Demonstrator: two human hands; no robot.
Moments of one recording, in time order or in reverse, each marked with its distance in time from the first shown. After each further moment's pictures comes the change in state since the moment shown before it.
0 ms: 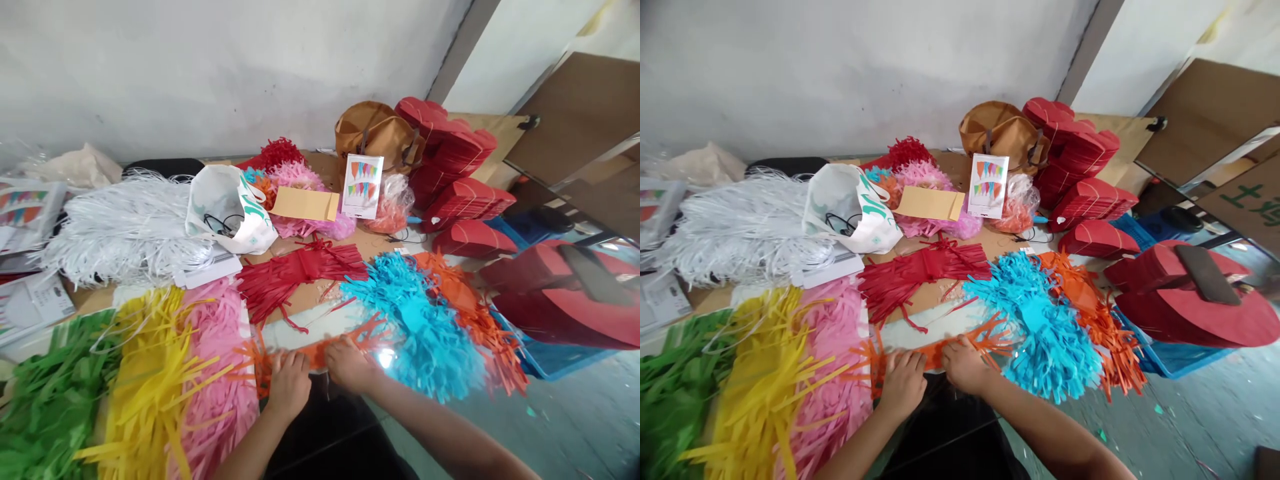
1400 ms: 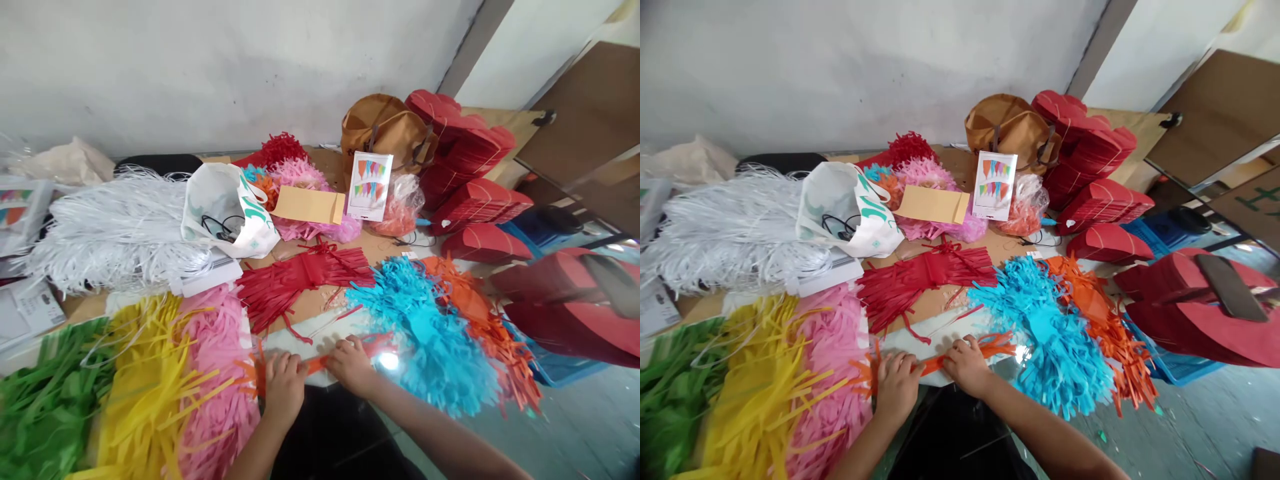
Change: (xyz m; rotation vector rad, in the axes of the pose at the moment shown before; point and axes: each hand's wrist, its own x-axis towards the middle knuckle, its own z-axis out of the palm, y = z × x) left_hand 0.009 -0.022 0.009 -0.002 0.214 -0.063; right_hand 0.015 0.014 0.024 -0.001 0.116 0.091
